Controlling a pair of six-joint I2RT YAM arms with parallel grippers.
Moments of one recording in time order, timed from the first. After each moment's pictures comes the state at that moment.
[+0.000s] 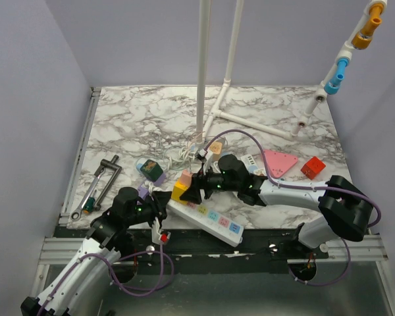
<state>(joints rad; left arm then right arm) -0.54 0.24 0.19 -0.52 0.55 1.73 0.97 1.48 0.73 0.40 -0.35 0.42</state>
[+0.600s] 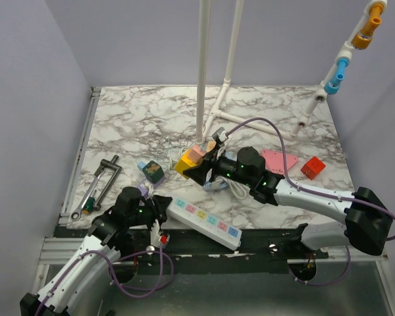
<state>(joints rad) -0.54 0.30 0.19 -0.60 0.57 1.75 0.94 1.31 0.75 0.45 -0.19 0.35</state>
